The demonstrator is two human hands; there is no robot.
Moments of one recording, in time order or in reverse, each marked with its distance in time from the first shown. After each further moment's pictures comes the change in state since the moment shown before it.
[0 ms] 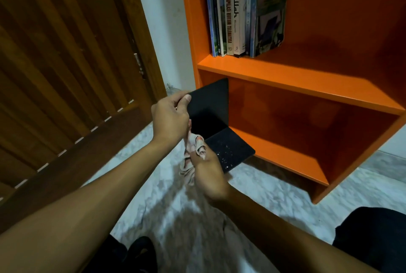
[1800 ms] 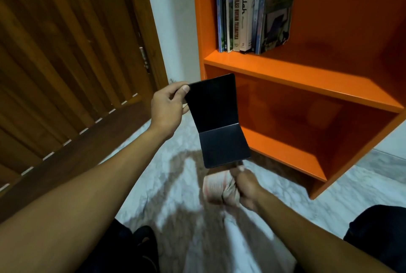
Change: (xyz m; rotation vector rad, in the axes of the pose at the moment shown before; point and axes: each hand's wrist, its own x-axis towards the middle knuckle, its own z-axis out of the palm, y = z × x) left_hand 0.002 0.002 -0.021 -0.323 -0.085 -0.214; right_hand 0.010 0.077 -0.102 -0.085 0.122 0.401
